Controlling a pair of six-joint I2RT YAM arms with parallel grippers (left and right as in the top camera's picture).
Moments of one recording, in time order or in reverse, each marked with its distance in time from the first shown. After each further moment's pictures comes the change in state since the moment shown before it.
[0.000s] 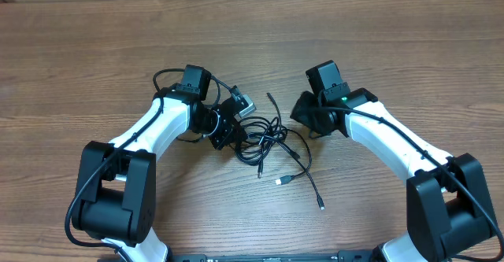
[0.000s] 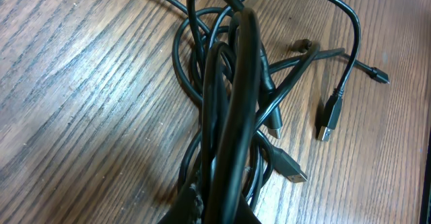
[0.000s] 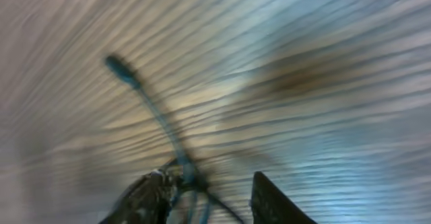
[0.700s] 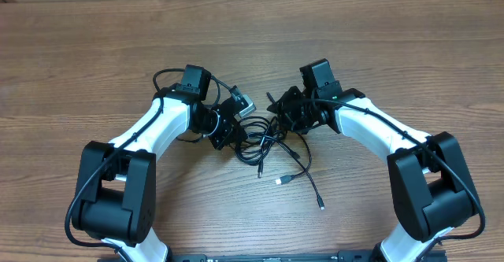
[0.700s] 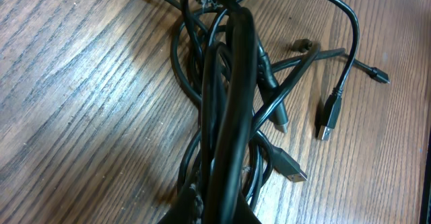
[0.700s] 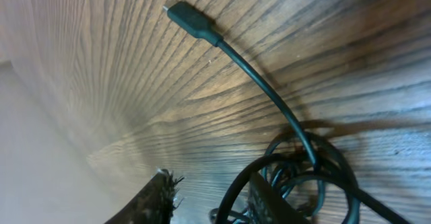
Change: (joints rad) left arm 0.000 0.000 0.000 0.000 0.000 0.000; right arm 0.000 0.123 0.000 0.217 -0.320 0.321
